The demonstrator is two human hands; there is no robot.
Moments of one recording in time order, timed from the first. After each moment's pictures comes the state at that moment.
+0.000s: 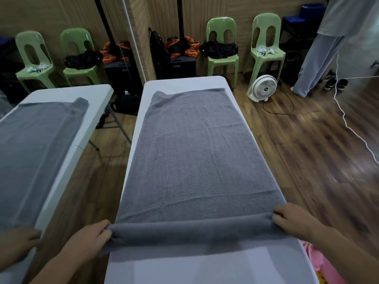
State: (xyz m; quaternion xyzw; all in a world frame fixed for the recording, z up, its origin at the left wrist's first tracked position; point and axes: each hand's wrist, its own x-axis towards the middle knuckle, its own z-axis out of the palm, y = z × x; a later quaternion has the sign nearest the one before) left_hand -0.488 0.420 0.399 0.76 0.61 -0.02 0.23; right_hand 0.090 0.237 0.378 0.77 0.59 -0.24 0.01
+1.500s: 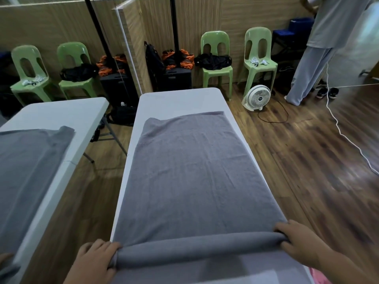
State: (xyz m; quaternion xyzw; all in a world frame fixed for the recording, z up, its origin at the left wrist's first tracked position) left_hand -0.459 0.408 0.396 0.87 0.48 -0.08 0.13; right_hand 0.094 0.217 0.376 0.77 0.60 -0.21 -0.04
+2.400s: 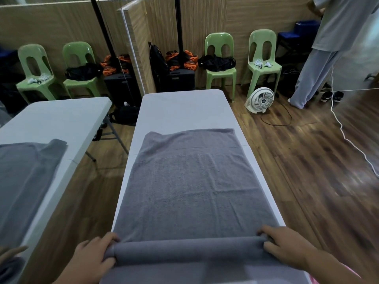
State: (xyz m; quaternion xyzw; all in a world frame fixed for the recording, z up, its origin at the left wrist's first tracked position) left_hand -0.468 0.432 0.389 0.83 0.53 -0.07 0.15; right_hand 0.068 0.244 0.387 0.75 0.61 -0.27 -0.01
